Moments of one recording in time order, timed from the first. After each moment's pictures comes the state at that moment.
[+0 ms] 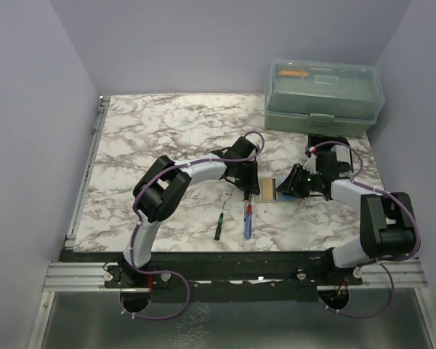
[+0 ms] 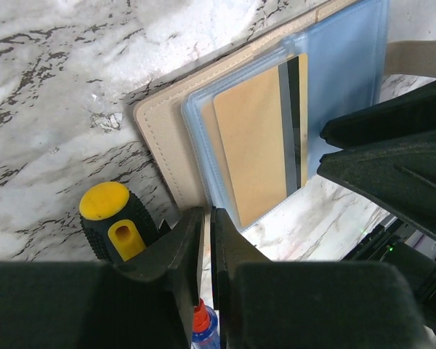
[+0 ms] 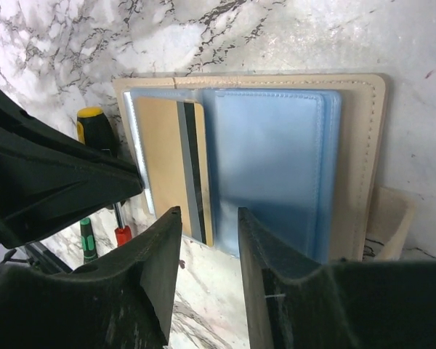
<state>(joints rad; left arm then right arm) -0.77 2.11 1.45 -0.29 0.36 -0.66 0.06 1.47 0.60 -0.06 -0.53 0.47</state>
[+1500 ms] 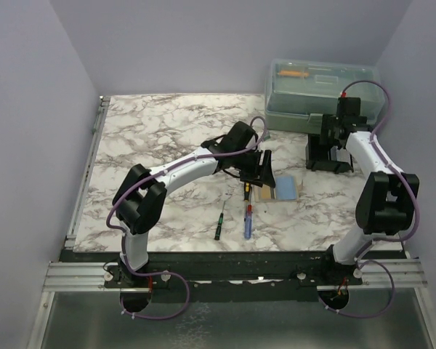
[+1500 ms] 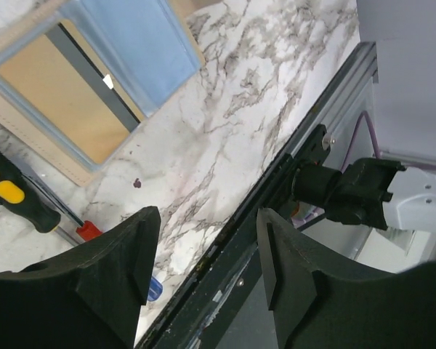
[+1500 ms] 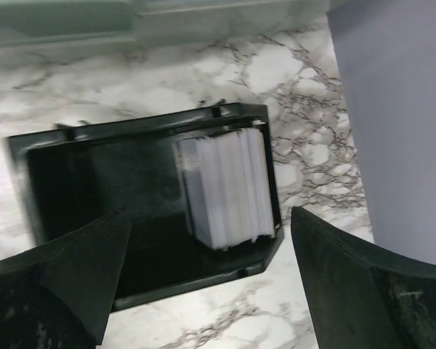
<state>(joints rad) -0.78 1.89 1.50 -0.38 0.56 -0.61 -0.04 1.66 1.30 -0.42 0.33 0.00</state>
